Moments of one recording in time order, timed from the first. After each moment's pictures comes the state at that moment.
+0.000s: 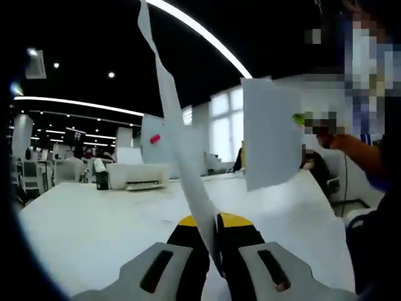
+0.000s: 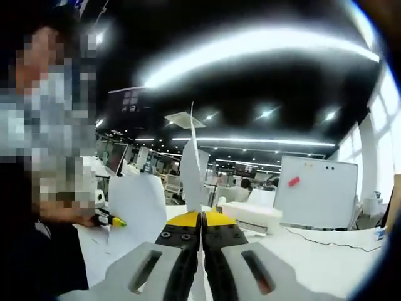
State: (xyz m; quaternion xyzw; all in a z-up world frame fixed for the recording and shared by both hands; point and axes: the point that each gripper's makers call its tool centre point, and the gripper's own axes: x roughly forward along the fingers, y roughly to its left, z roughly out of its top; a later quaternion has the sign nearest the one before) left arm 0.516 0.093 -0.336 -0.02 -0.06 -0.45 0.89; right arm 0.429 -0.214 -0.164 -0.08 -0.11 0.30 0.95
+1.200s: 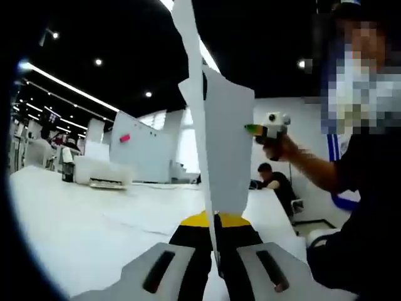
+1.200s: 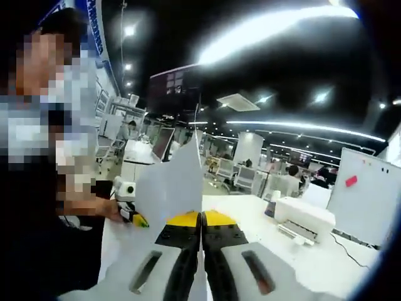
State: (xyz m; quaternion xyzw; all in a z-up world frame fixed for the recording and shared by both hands) left arm 0.483 0.075 -0.321 -0.09 -0.06 -0.56 0.82; right arm 0.481 -0.096 -0.165 -0.13 -0.03 0.48 0.87
